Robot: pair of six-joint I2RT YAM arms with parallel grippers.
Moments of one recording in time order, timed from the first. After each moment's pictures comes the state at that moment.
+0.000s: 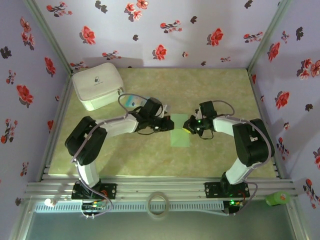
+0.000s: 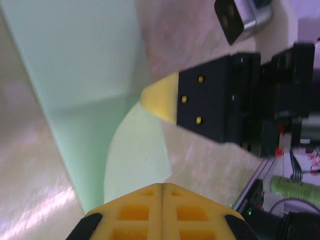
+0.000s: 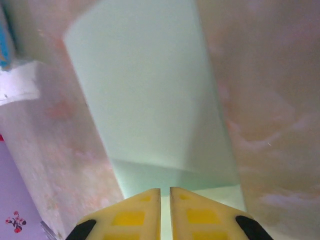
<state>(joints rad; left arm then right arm) -0.78 1.83 1.16 -0.12 0.50 -0.75 0.29 1.65 0.79 -0.19 -0.55 0.78</state>
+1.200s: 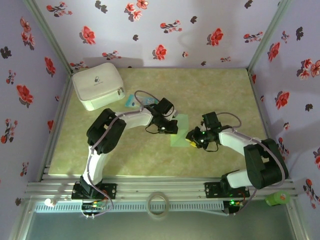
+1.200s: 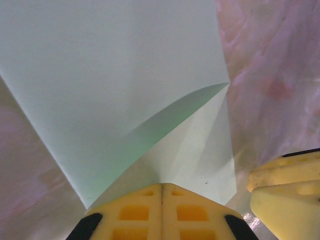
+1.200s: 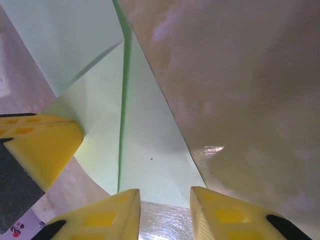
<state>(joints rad) -0.81 2.09 1.41 -0.42 0.46 -0.58 0.34 1.39 0.58 -0.32 -0.49 0.93</state>
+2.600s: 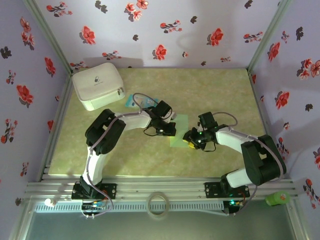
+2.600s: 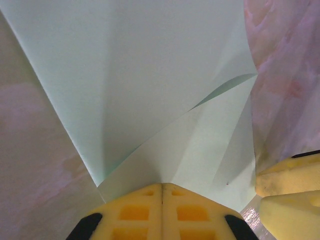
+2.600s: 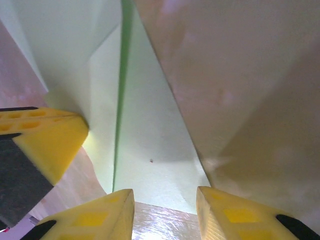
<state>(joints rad) -0.81 2.07 1.33 -0.35 0.45 -0.57 0.39 1.43 0.59 -0.31 -0.49 0.93</state>
